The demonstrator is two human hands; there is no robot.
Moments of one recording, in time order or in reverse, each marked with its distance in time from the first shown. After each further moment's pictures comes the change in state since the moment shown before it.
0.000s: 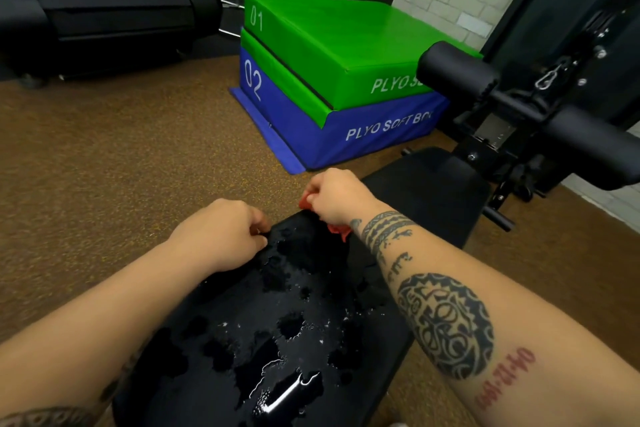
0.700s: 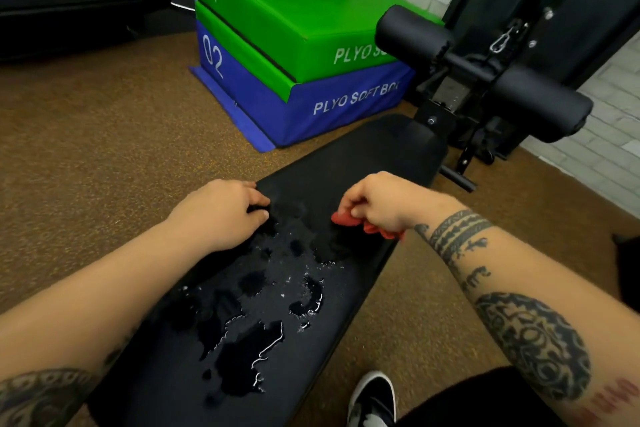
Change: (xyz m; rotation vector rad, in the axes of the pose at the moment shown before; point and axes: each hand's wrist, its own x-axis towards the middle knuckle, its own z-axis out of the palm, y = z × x) left_hand 0.000 0.041 0.029 0.077 -0.001 0.157; right_hand -0.097 0.107 -0.029 -0.001 -0.226 -0.017
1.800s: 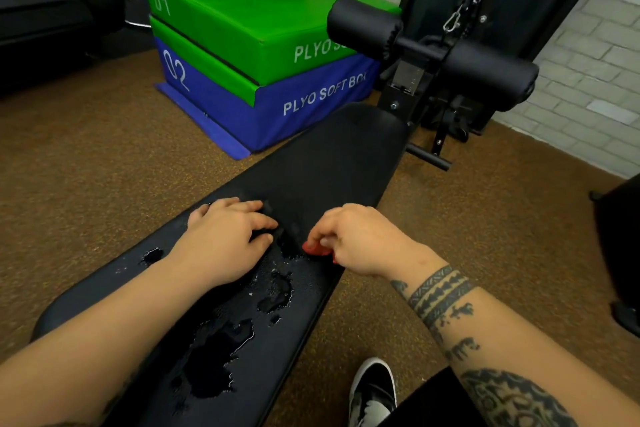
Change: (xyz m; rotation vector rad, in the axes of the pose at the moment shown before) left_hand -0.020 0.057 0.025 0.053 0.024 0.101; right_hand -0.057 0.006 0.055 -0.013 0.220 -0.147
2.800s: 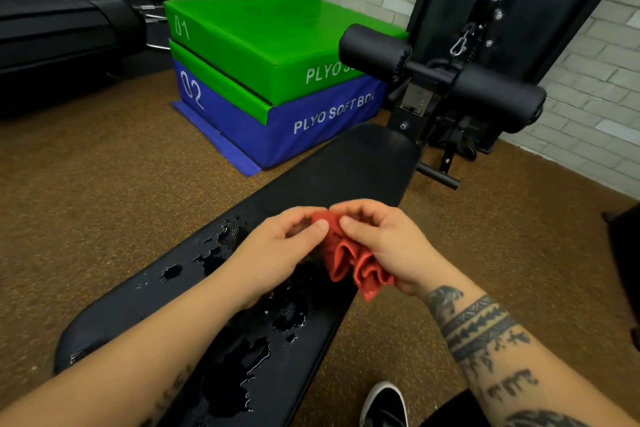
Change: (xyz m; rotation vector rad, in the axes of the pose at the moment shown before) left_hand -0.008 0.044 -0.007 -1.112 -0.006 0.096; right_hand -0.017 -0.014 -0.017 1.079 0.271 0.182
